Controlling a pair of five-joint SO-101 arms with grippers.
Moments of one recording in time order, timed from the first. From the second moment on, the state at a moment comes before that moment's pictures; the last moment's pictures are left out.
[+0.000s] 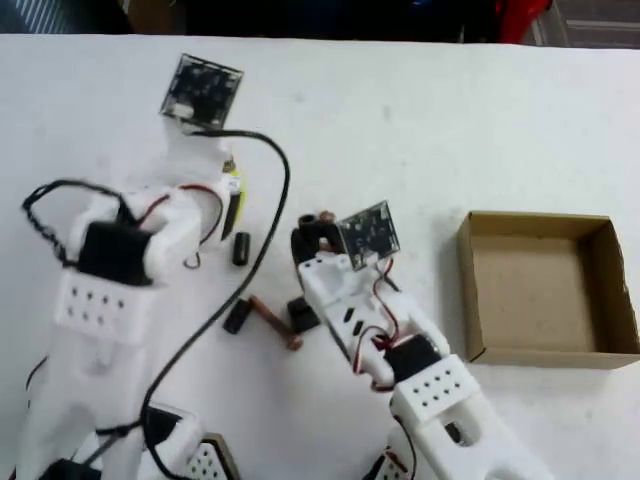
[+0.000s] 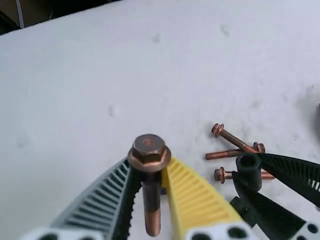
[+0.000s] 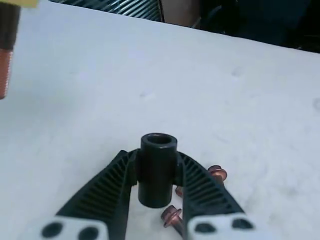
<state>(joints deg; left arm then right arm) 8.5 -34.8 16.0 72.4 -2.2 -31.6 -55.8 77.5 8.7 -2.2</state>
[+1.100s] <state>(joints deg) 23.2 -60.5 40.5 47.3 7.5 -38.2 -101.8 94.5 20.9 0.7</state>
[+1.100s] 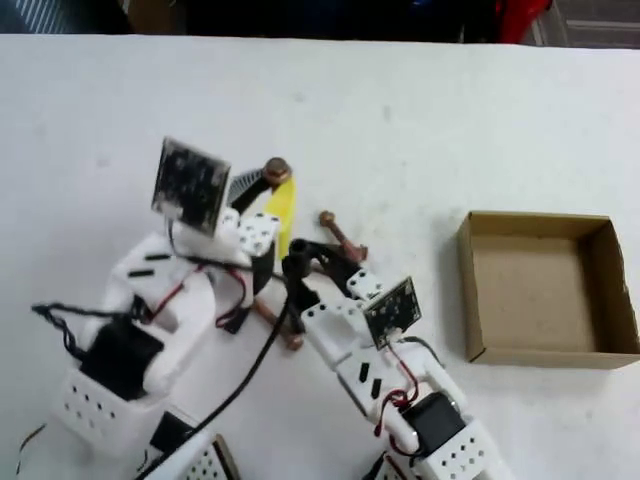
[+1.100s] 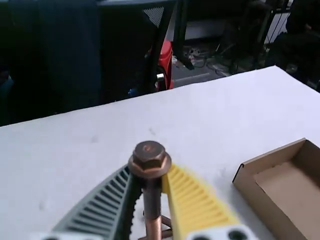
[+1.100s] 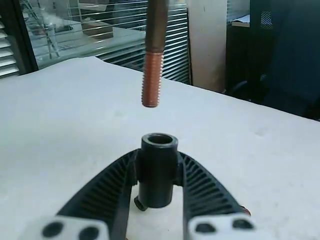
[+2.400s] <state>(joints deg) 27.4 -77.4 59.4 35.5 7.9 -38.2 -101.9 94.5 19.6 1.7</state>
